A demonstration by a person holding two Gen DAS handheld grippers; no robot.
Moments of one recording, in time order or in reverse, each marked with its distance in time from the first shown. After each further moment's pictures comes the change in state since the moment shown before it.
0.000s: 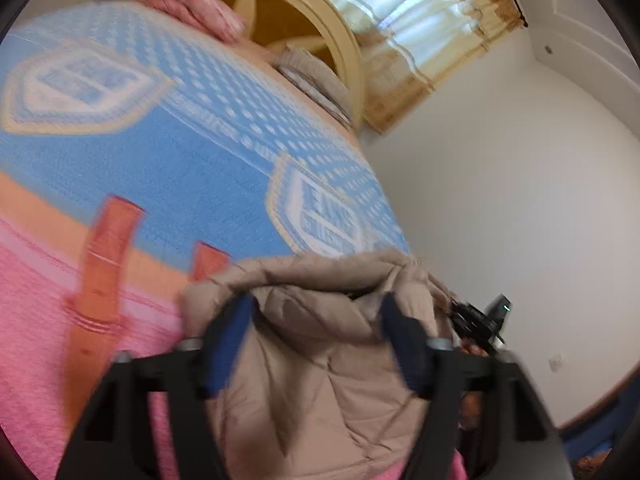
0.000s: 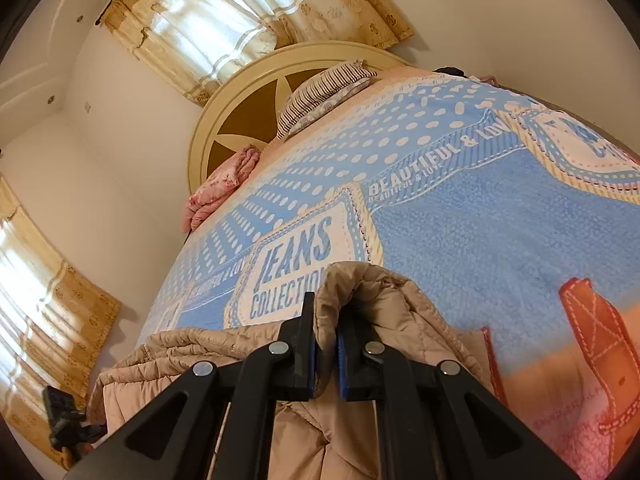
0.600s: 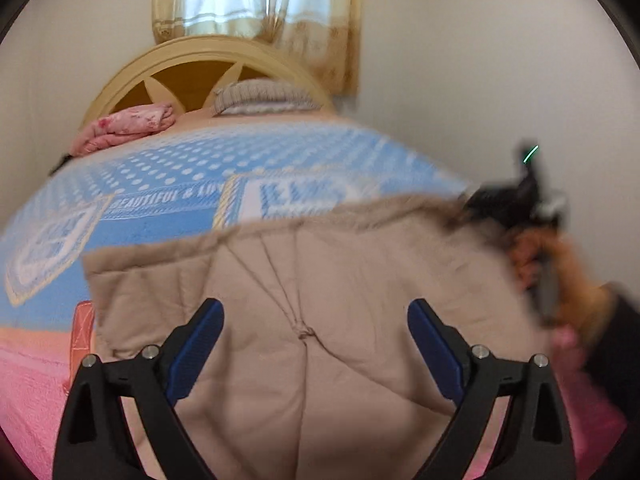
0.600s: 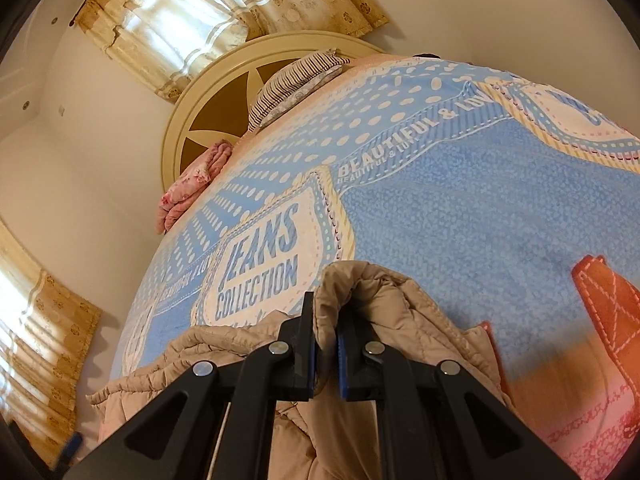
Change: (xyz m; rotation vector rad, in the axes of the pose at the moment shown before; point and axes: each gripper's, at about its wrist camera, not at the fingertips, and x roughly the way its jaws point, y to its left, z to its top) left arm 0.136 -0.141 -0.103 0.627 -0.009 0.333; right arm 0.036 -0.019 -0.009 0.049 0.023 -0.070
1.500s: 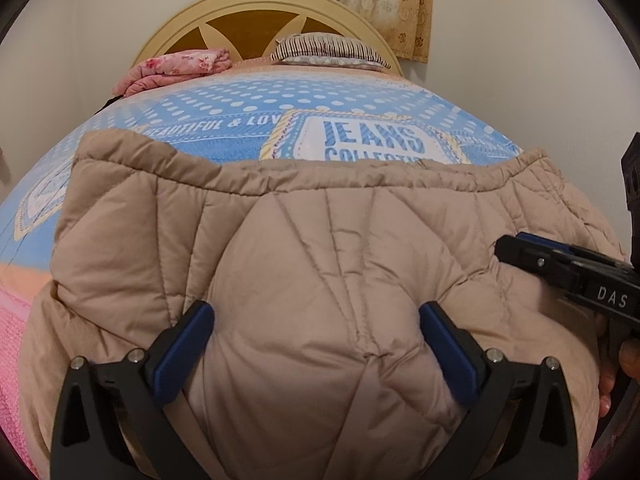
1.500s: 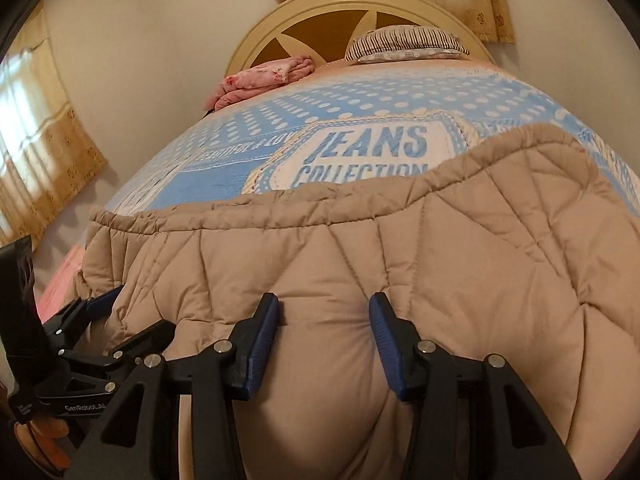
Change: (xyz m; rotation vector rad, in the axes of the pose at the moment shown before) left arm 0.075 0.026 -0.025 -0.147 0.104 0.128; right arm 0.025 0.114 -0.126 -0.484 0.172 0.000
